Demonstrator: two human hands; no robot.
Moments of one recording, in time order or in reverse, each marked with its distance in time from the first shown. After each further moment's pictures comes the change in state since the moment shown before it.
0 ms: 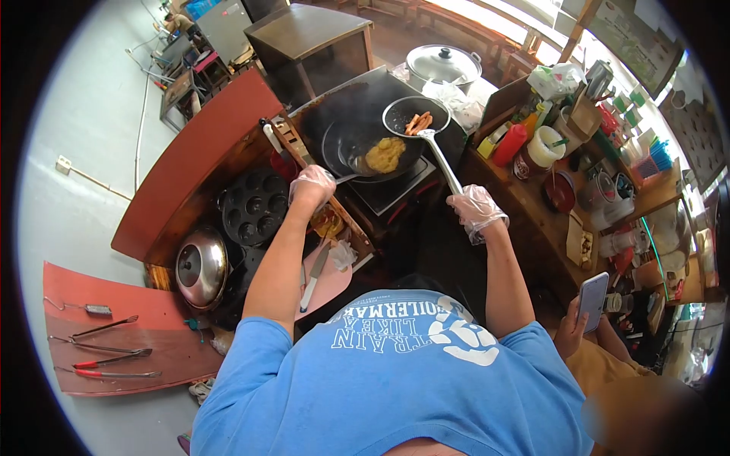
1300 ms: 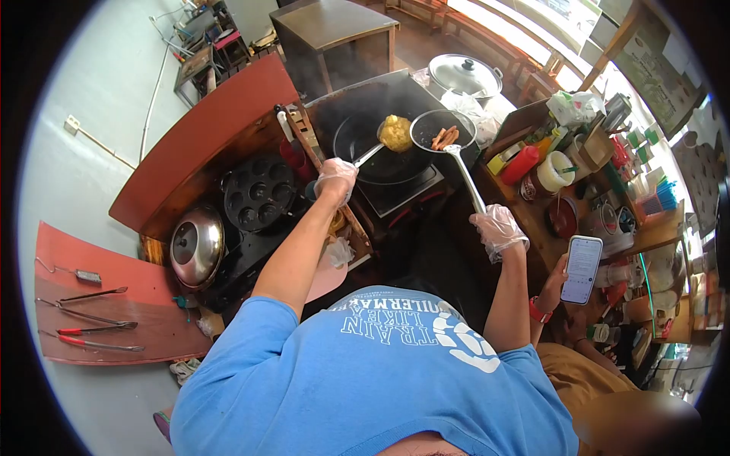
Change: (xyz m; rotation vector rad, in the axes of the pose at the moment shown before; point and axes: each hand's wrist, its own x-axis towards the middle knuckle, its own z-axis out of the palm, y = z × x) left_hand 0.059 0.011 0.078 0.296 0.328 0.068; right_hand -0.013 0.001 -0.030 -0.206 0.042 -0.018
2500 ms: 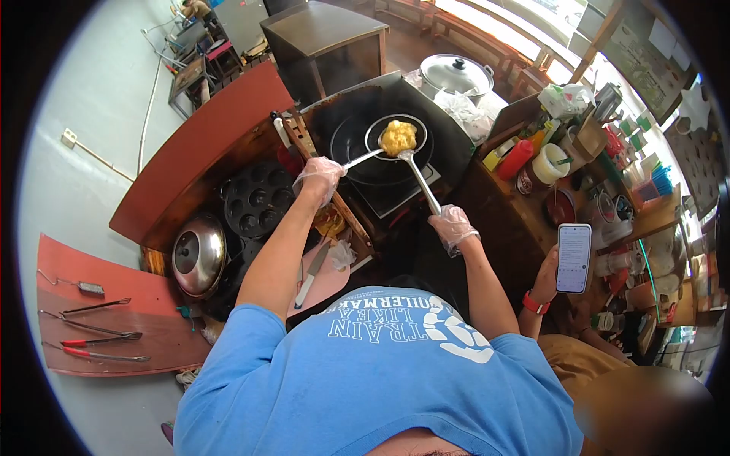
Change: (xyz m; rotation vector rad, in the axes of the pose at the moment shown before) left_hand -0.003 -0.045 0.028 -1.933 -0.017 -0.577; right_hand 0.052 0.022 0.104 -0.206 -0.117 -0.213
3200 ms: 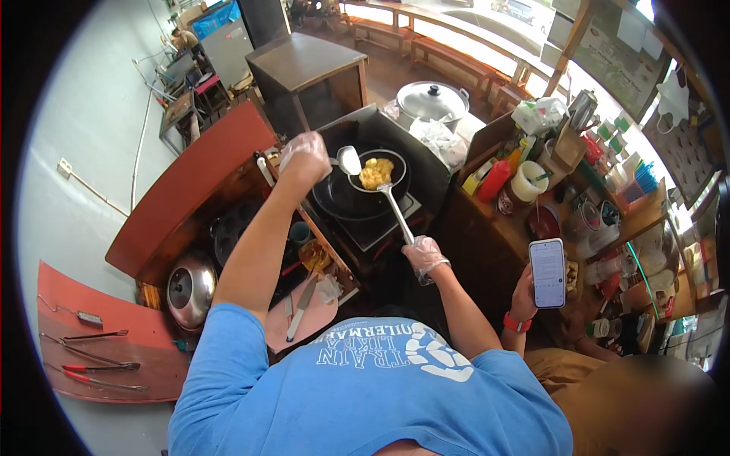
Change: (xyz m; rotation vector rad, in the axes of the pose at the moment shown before) left_hand -0.060 0.232 0.092 1.502 0.134 0.306; right_hand 0.002 -0.009 0.012 -0.039 0.011 -0.025
